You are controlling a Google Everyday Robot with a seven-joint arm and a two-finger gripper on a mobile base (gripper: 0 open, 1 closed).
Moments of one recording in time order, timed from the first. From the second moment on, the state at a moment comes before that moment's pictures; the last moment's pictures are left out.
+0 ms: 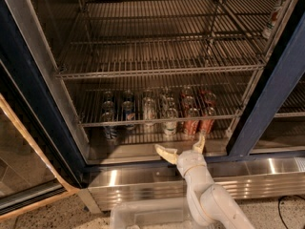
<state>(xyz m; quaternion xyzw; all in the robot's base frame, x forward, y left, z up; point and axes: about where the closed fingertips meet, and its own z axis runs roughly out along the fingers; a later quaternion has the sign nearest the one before) 0.590 -0.124 0.596 -0.09 0.72 0.08 0.68</state>
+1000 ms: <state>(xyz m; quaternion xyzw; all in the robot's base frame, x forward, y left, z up) 0.617 -0.142 0.584 -0.06 0.73 0.05 0.68</state>
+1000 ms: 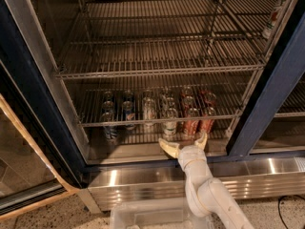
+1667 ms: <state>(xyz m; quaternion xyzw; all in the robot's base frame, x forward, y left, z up) 0.632 -0.153 0.573 -0.03 0.73 0.05 0.68</state>
